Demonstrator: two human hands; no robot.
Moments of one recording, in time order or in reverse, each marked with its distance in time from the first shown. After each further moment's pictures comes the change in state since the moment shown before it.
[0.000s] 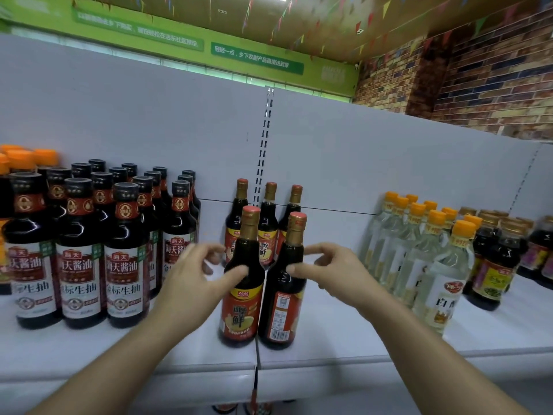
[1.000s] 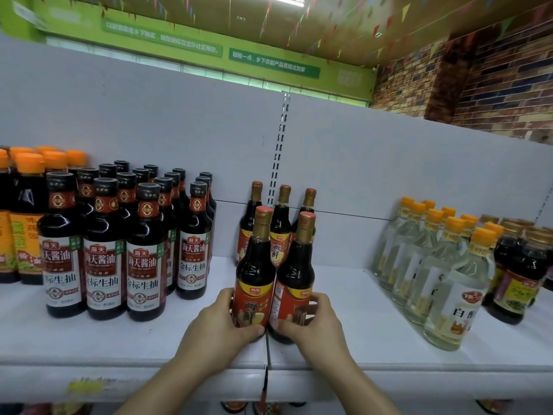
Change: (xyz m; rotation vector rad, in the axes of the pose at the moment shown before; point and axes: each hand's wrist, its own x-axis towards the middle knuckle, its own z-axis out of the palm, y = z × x) left_hand -0.031 -0.053 0.048 0.073 -0.194 -0.214; right_hand -0.013 0.077 0.096 0.123 0.126 0.048
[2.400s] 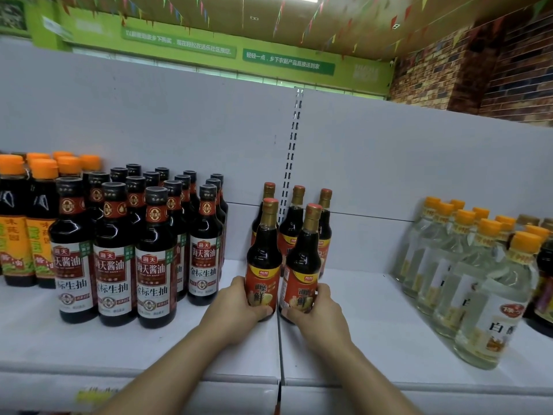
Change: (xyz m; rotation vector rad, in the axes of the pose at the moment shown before) left_hand 0.071 -0.007 0.007 0.069 0.009 -0.044; right_hand 0.056 -0.001 0.023 -0.241 -0.018 -0.010
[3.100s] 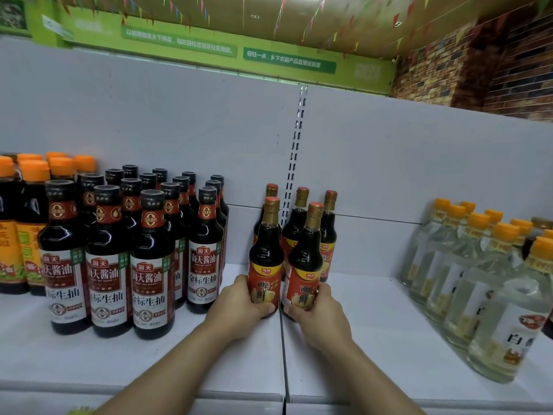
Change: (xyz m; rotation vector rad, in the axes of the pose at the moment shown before) left_hand 0.031 -0.005 0.005 -0.004 -0.001 -0.009; right_hand 0.027 -0.002 0.009 -0.046 0.014 0.012
